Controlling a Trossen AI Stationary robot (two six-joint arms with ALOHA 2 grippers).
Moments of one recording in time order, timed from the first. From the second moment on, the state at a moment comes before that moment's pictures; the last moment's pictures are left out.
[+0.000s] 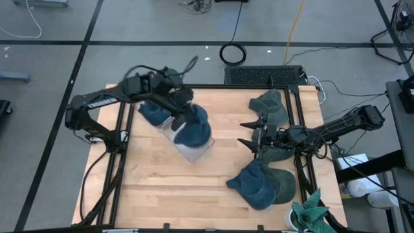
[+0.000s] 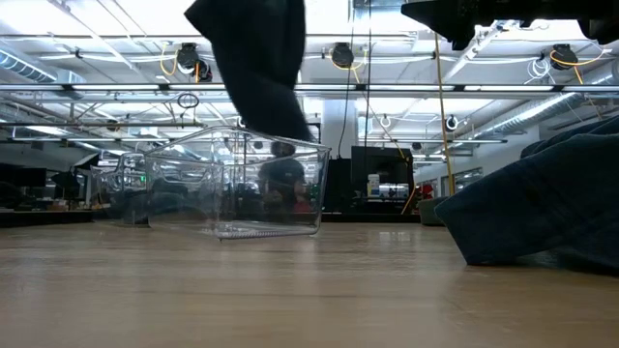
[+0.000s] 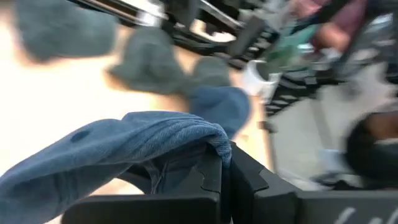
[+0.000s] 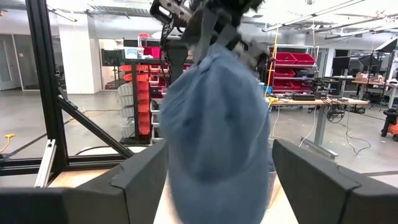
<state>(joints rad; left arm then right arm) 0.23 1.46 1.64 -0.82 0.46 -0.24 0.25 0.98 0.42 0.73 0.42 -0.06</state>
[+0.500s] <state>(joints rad) 0.19 1.46 2.01 -1.38 -0.36 -0.11 0.25 0.98 0.42 0.73 0.42 -0.06</state>
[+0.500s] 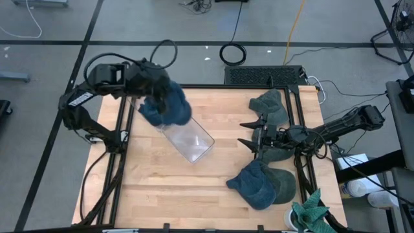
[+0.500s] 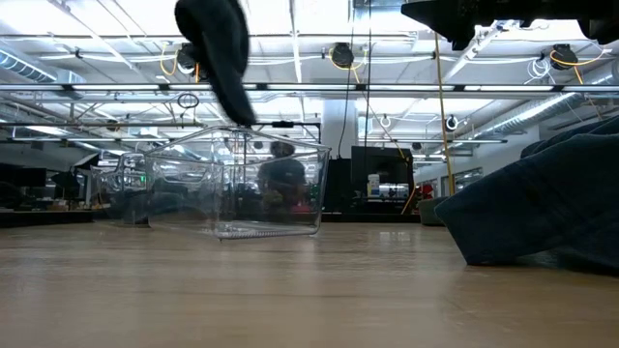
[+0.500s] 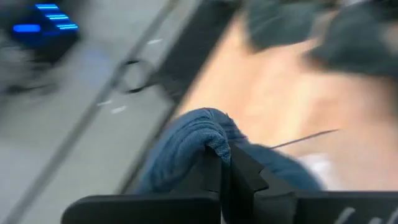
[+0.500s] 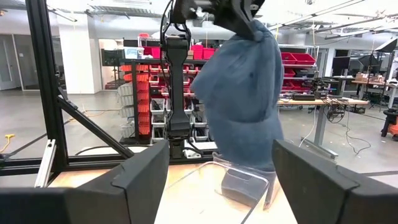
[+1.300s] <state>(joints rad) 0.24 1.46 1.99 -1.57 -0.61 1.04 0.25 0.98 0.42 0.73 0.42 -0.06</state>
